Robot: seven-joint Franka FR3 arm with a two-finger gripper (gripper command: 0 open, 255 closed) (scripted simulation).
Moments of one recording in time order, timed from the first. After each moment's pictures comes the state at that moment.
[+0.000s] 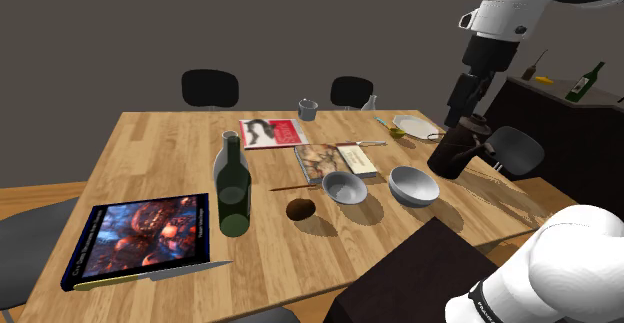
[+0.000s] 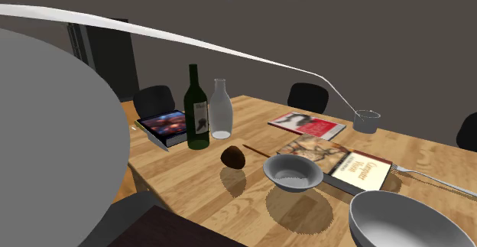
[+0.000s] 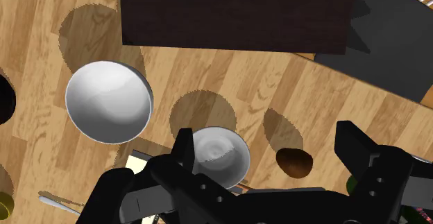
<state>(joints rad) 0.00 -0.79 0.01 -2.31 0.01 1.44 -0.10</state>
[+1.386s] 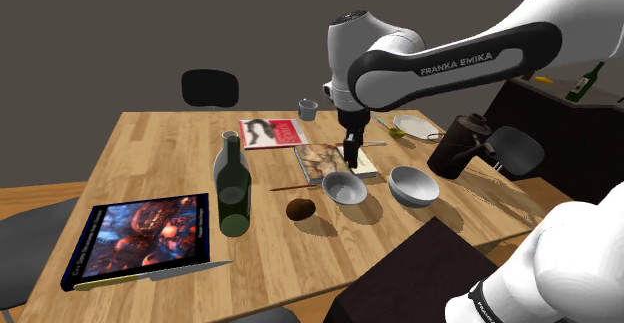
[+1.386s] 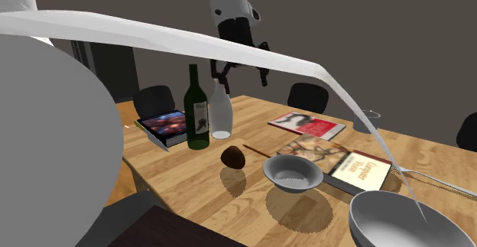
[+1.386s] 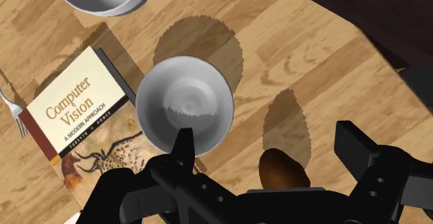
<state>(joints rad) 0.11 -0.13 0.21 -2.22 -0.22 1.85 -0.20</state>
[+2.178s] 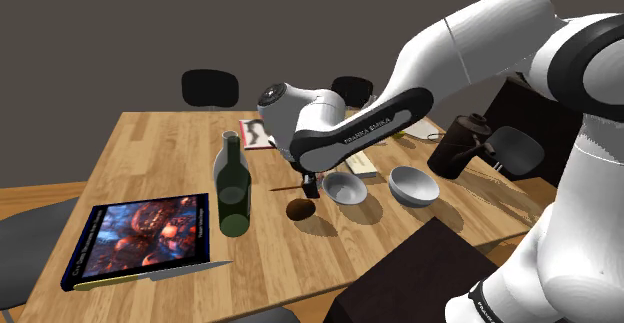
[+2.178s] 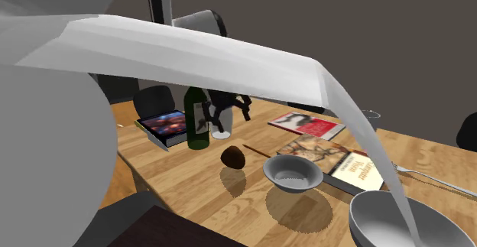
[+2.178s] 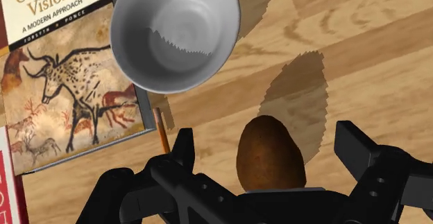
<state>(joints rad) 0.21 0.32 0.27 -2.03 -0.51 1.96 -0.17</state>
